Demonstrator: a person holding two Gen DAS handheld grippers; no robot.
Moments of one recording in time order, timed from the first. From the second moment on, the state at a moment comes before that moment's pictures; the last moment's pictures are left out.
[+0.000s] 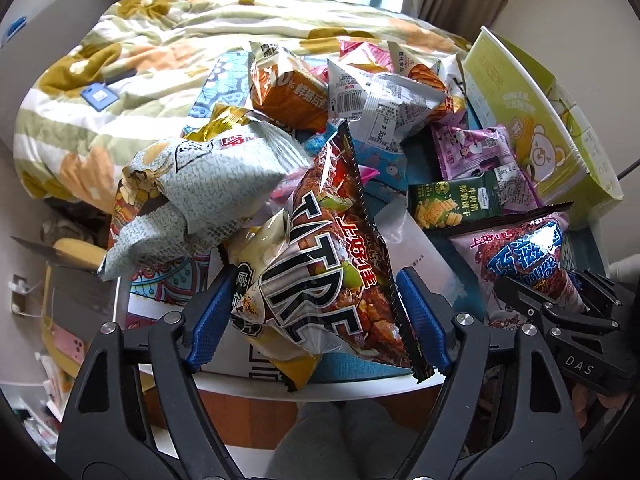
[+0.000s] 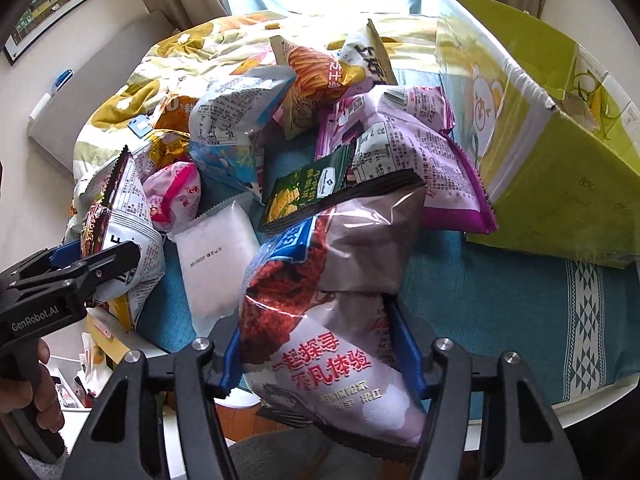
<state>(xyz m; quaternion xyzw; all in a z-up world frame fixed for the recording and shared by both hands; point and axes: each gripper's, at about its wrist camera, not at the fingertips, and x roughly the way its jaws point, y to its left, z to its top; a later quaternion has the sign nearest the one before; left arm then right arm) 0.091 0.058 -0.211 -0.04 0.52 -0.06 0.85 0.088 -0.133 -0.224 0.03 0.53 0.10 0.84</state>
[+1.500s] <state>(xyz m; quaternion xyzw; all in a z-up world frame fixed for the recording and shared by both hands) 0.305 -0.258 -0.093 -0.03 0.45 -0.16 0.88 0.219 -0.394 -0.062 0.03 0.41 0.02 0.91</state>
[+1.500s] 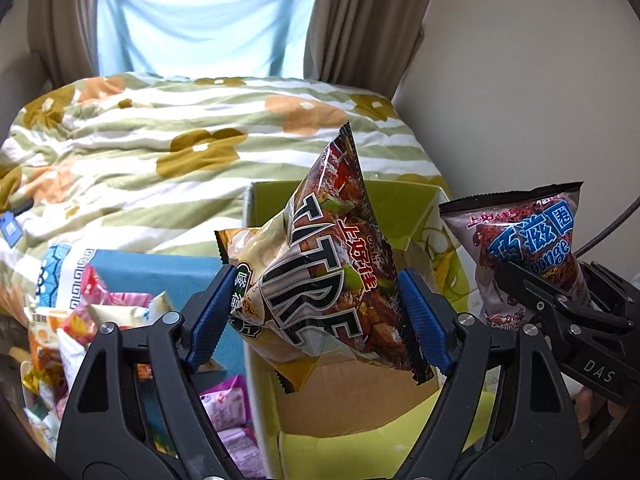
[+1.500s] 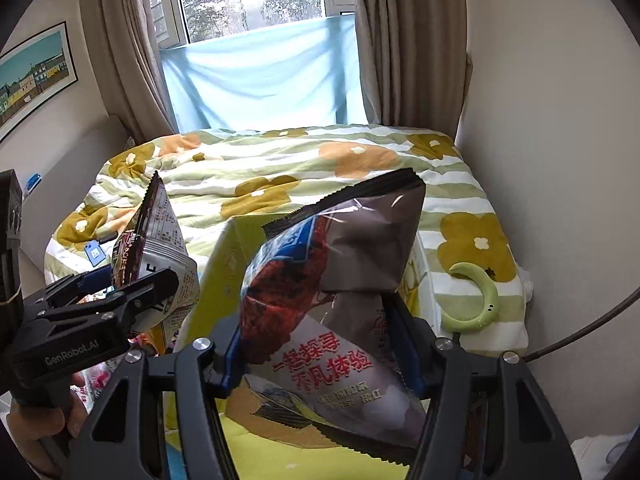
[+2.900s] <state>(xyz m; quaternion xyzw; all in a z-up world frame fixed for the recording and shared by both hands) 0.327 -0.252 -0.136 0.02 0.51 -0.12 0.85 0.308 -0.422 -0.127 0.01 0.47 0.00 0.88</state>
